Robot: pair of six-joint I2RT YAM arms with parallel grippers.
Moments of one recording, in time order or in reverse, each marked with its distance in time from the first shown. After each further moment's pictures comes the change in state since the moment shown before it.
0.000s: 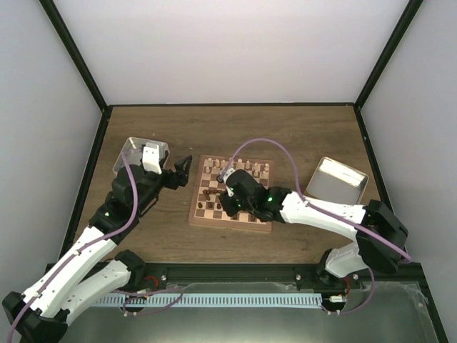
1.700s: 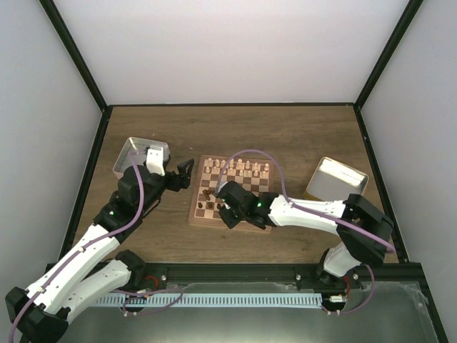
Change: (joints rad) left arm 0.000 0.024 -0.037 0.001 -0.005 -0.015; right arm 0.055 0.117 -0.025 -0.062 0.019 -0.038
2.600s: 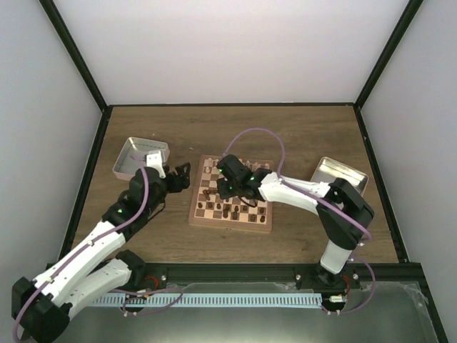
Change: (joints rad) left arm 0.001 0.057 -0.070 -0.022 -0.105 -0.236; right arm -0.181 0.180 0.235 -0.035 -0.021 0.231
